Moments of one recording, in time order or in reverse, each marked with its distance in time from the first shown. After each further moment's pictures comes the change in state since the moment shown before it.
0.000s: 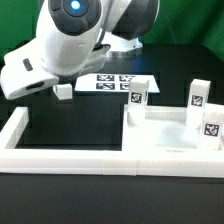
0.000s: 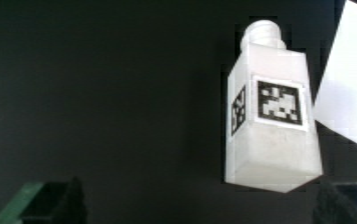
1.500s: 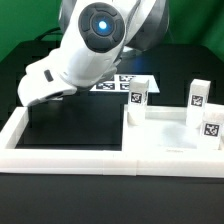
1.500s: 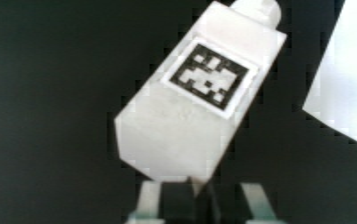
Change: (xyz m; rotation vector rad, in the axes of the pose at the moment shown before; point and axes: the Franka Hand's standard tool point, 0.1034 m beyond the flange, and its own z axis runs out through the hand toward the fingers) arm 0.013 -0.009 0.031 -0.049 -0.006 -0.031
